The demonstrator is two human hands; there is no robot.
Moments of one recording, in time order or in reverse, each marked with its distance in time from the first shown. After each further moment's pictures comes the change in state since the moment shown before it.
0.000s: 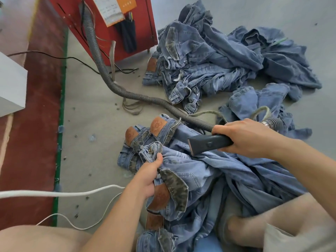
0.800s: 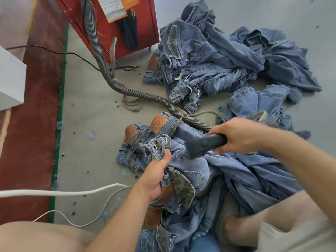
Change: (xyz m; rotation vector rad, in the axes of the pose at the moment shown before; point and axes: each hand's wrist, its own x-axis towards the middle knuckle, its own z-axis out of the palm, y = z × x) left_hand -0.013 -0.015 0.017 -0.022 -0.216 0.281; right_hand 0.018 -0.015 -0.022 0.133 -0.223 0.071
